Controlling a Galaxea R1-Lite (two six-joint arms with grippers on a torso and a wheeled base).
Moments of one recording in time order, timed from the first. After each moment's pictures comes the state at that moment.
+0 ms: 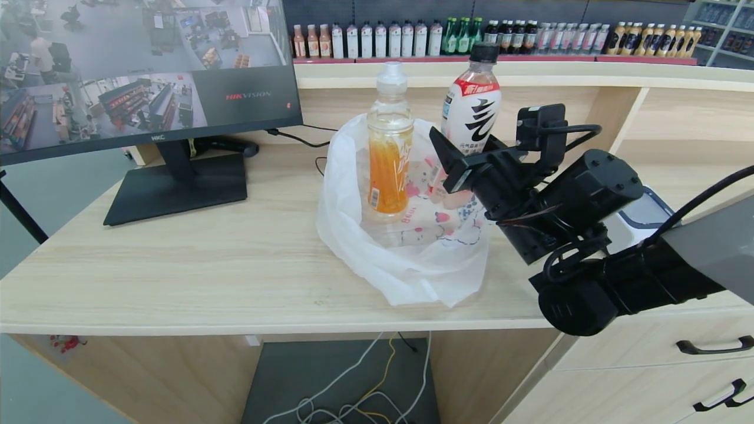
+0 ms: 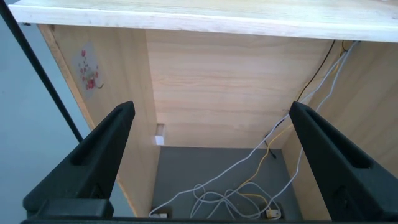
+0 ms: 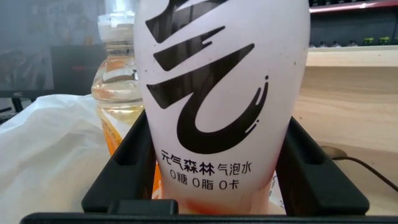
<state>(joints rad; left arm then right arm) 0.00 0.00 0.00 0.00 0.00 0.03 0.53 2.06 -1.08 -1.52 -0.03 -0.05</state>
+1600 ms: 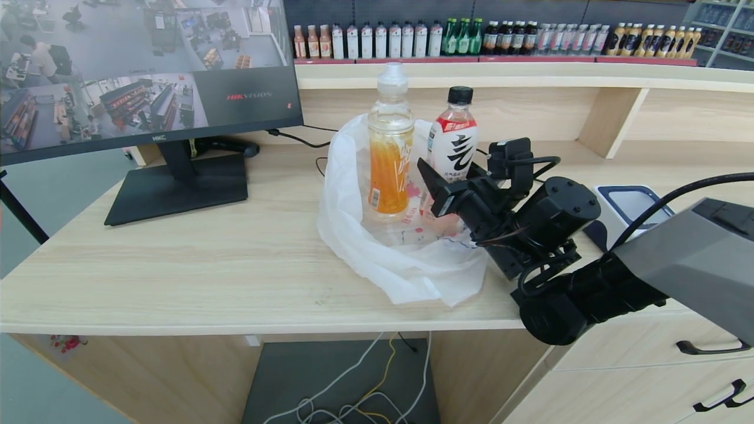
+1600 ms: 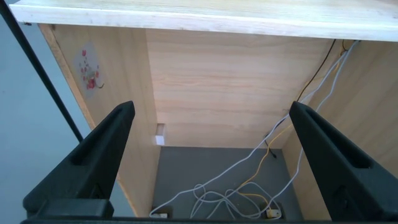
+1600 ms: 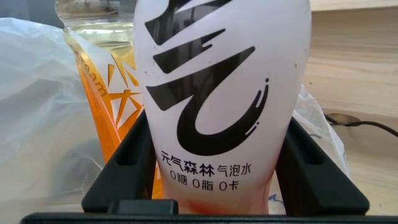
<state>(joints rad) 0.00 0.00 0.00 0.00 0.00 0.03 0.52 2.16 -1.07 -1.53 -0.03 -0.05</state>
